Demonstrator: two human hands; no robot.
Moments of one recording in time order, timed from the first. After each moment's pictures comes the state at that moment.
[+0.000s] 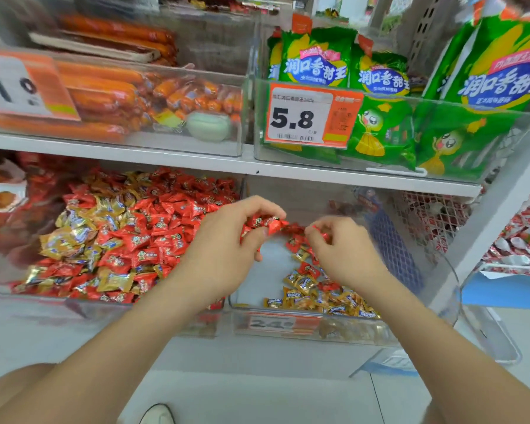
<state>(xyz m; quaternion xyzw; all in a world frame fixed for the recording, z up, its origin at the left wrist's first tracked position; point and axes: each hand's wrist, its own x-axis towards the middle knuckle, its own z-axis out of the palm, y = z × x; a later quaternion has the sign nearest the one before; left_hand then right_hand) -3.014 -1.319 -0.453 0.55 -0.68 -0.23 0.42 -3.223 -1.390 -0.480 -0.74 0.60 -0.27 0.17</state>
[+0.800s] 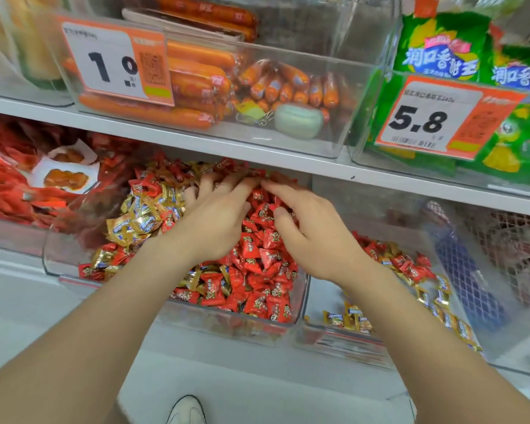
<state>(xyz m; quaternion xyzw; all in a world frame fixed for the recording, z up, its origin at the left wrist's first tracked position) -2.882 -1.370 -0.492 0.70 -0.68 -0.01 0.20 -3.076 -1.406 -0.474 -0.89 0.37 -0.24 0.14</state>
